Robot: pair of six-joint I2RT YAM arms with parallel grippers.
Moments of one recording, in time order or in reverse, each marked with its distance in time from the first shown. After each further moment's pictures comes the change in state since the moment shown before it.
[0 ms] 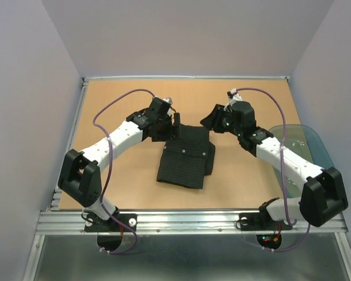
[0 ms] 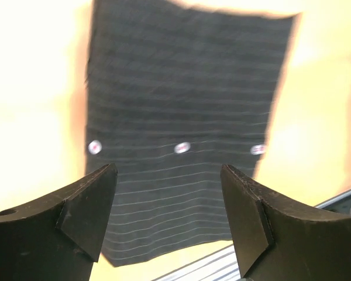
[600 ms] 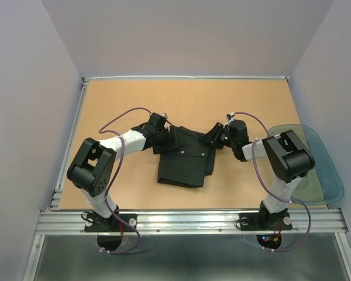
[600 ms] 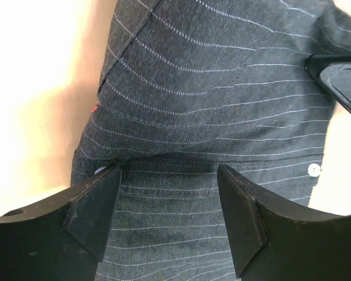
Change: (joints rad) left arm 0.071 0.131 -0.299 0.348 0.094 -0.087; right arm -0.126 0.503 -0.249 0.649 -0.229 0.264
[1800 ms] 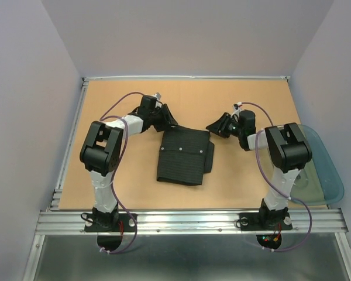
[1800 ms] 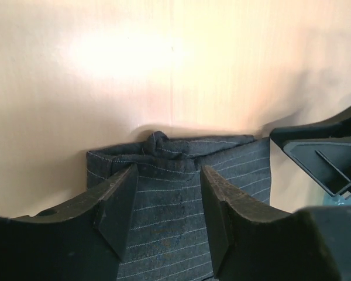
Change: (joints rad) left arm 0.174 0.263 0.237 0.246 0.181 -0.031; right arm -0.163 0.147 0.151 0.084 -0.230 -0.066
